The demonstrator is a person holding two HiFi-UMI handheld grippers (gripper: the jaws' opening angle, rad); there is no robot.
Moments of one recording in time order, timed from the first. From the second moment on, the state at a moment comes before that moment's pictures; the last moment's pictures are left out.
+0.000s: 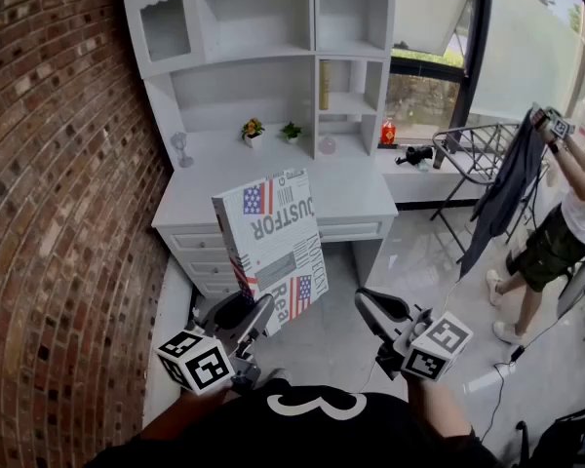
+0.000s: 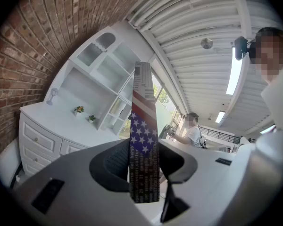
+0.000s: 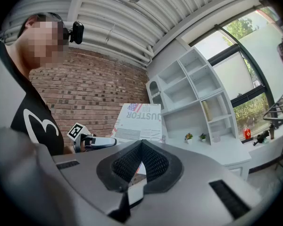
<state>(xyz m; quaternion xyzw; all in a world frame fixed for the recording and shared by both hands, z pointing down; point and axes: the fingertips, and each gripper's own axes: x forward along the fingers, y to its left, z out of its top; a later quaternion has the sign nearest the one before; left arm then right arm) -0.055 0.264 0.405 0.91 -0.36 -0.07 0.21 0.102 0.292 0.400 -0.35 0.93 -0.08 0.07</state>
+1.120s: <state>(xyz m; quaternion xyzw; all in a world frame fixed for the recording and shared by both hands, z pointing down) -0.101 0.187 0.421 0.89 -0.39 -0.08 0.21 0.071 0.194 0.430 -0.35 0.93 -0.12 0.05</state>
